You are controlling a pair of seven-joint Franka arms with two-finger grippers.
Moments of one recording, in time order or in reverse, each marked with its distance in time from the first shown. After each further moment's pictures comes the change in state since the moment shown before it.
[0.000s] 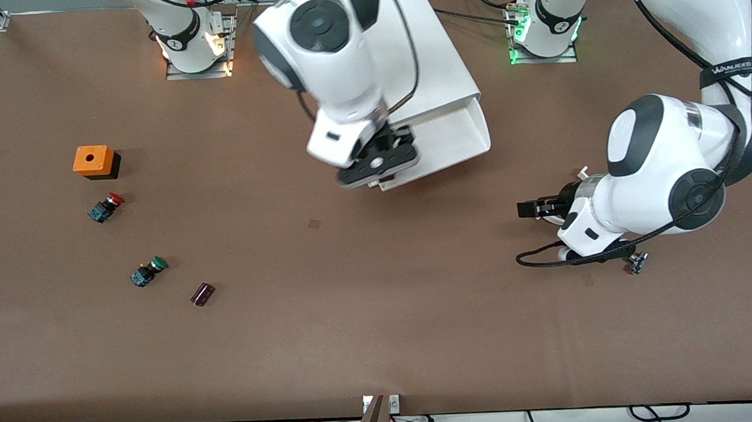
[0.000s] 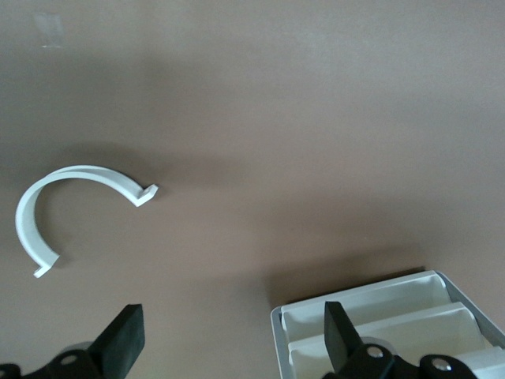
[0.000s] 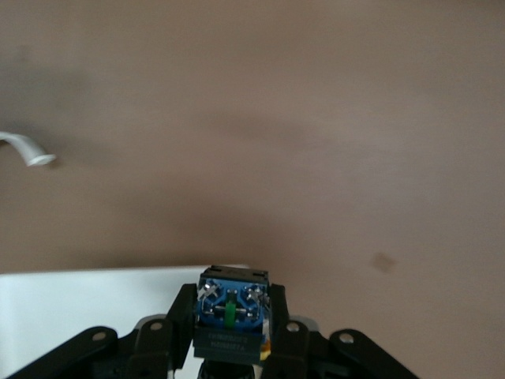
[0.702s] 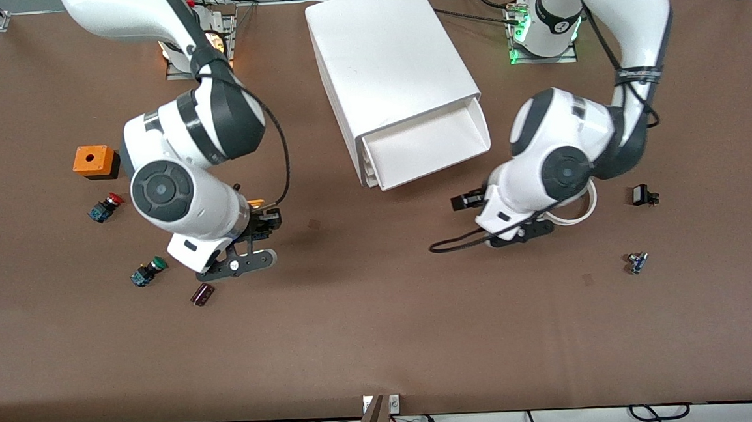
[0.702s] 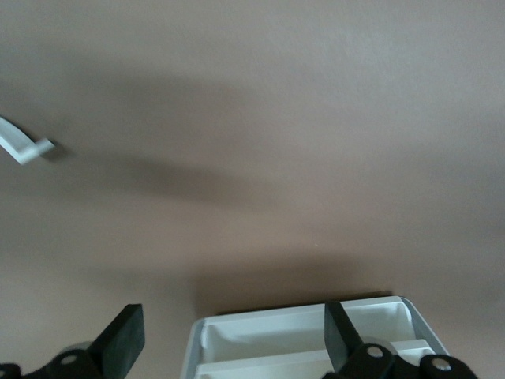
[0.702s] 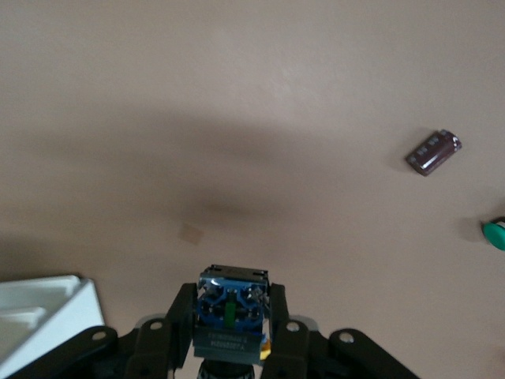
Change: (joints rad) left arm -0.188 -0.036 -0.015 -0.204 0.006 0.230 -0.290; right arm -0.281 0.006 -0.007 -0.156 -0.013 -0.129 -0.265
